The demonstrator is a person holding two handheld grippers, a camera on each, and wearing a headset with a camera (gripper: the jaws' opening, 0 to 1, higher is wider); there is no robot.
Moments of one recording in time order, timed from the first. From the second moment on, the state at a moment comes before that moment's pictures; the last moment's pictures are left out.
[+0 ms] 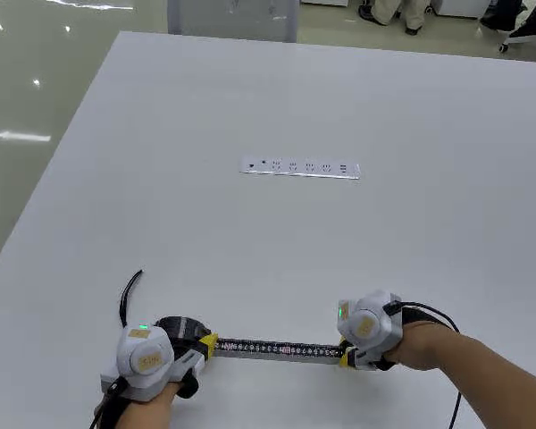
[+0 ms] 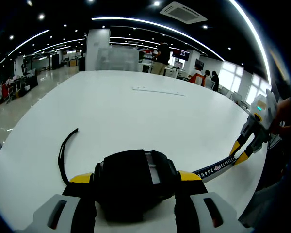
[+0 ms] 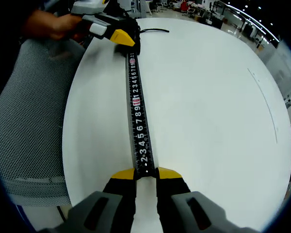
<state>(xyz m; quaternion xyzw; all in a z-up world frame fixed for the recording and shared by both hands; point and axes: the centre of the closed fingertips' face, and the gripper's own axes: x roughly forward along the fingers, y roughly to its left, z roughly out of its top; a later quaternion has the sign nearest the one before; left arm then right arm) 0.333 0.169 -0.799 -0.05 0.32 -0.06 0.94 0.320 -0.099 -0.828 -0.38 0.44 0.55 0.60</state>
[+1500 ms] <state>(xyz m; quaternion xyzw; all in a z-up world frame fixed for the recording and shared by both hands) 0.333 0.169 -0.798 -0.05 0.32 -0.07 0.94 0.323 -0.061 -0.828 -0.37 0.42 0.57 0.60</state>
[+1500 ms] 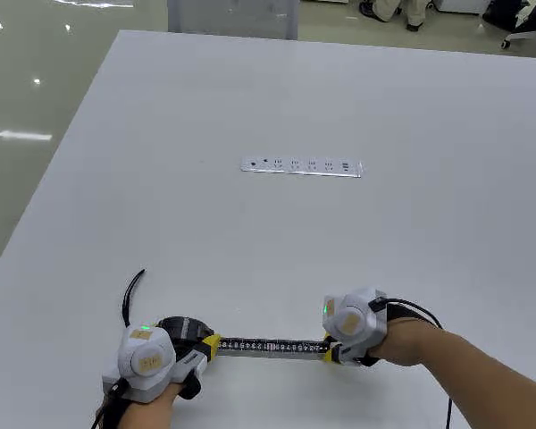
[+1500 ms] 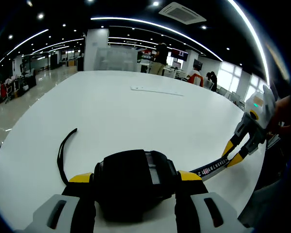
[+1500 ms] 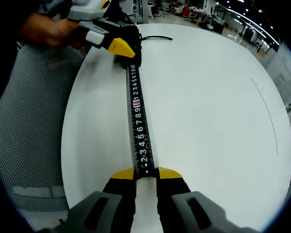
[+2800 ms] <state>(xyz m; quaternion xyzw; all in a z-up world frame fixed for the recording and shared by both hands) 0.332 0.168 -0.799 -0.05 0.33 -0.07 0.94 0.323 -0.039 -0.828 -0.36 0.41 0.57 0.61</state>
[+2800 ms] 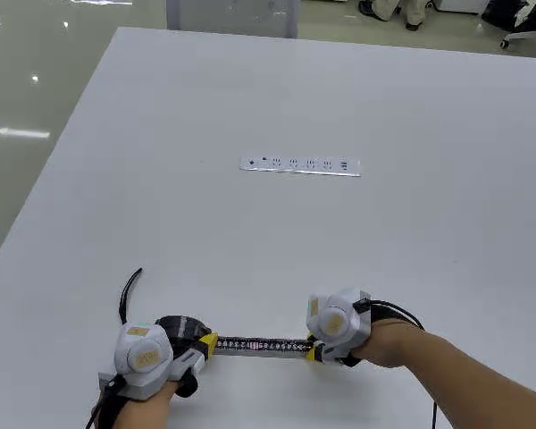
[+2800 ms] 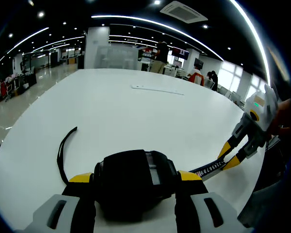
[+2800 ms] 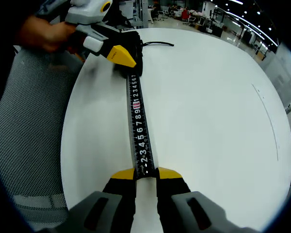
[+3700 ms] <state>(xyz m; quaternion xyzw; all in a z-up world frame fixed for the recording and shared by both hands) 0.332 0.169 -0.799 -0.06 0.33 -0.07 0.94 0.321 -0.015 -0.828 -0.35 0.40 0.58 0.62</state>
